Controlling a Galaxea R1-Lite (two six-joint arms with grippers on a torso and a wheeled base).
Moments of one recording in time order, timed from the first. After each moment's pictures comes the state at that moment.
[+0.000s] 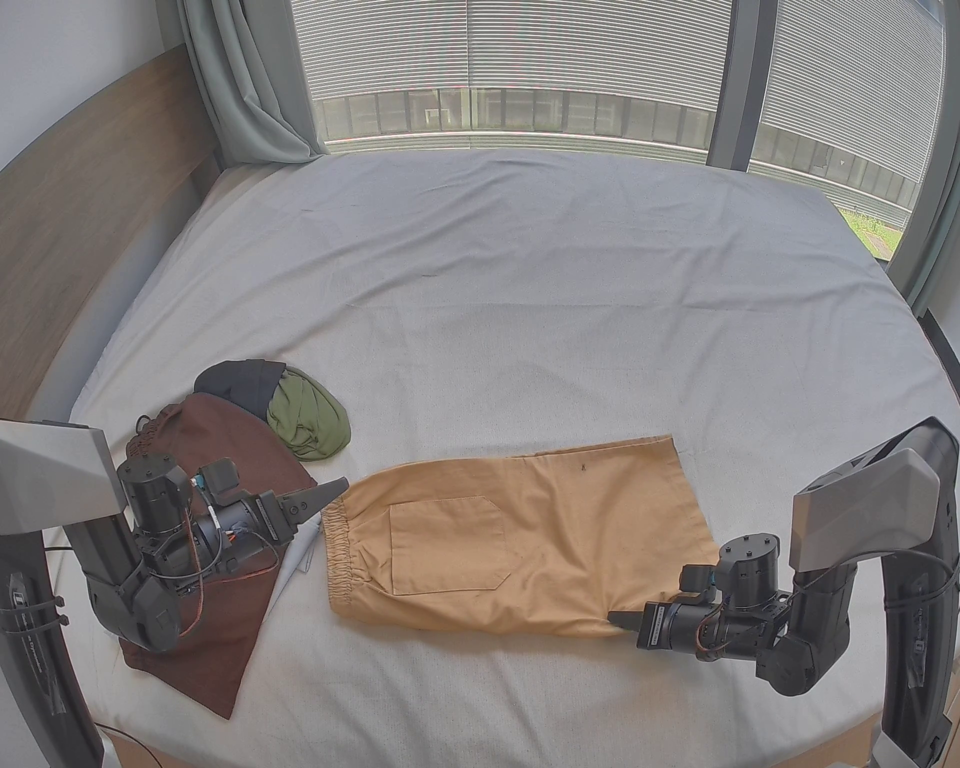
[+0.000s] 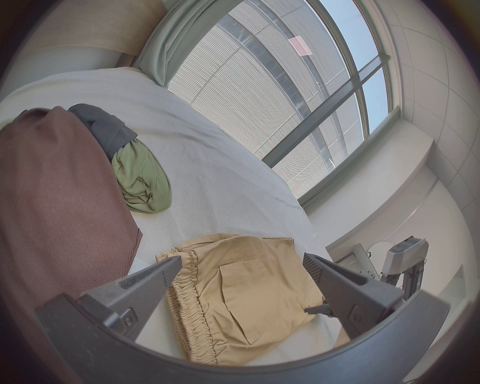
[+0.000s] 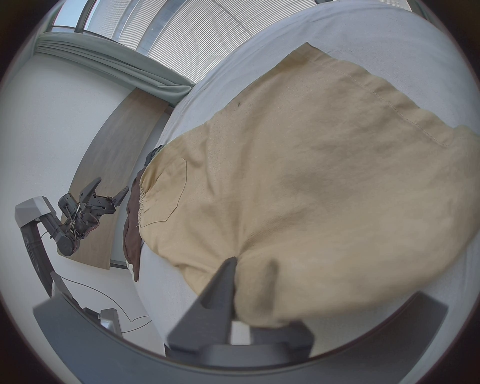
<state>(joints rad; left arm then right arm) -0.09 2.19 -0.44 -1.55 -0.58 -0.50 0.42 2.40 -0.35 -1.44 0.32 0.55</state>
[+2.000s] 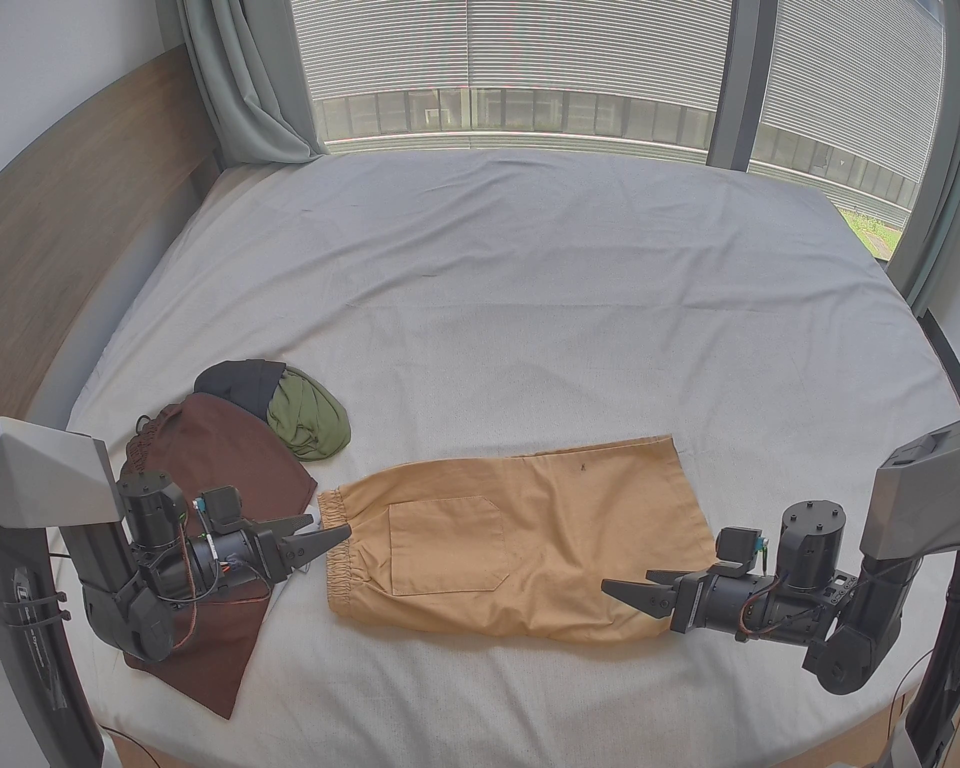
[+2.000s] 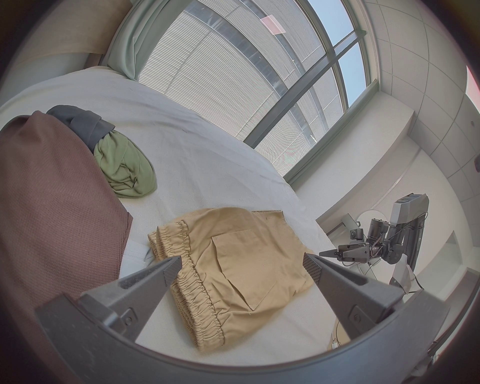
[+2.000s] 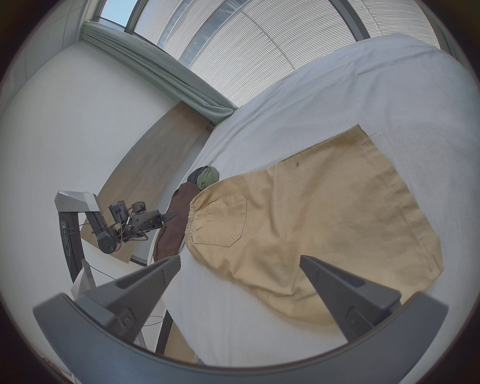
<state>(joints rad) -0.05 2.22 -0.38 -1.55 -0.76 -0.30 0.43 2.13 -0.22 -1.52 0.38 0.46</state>
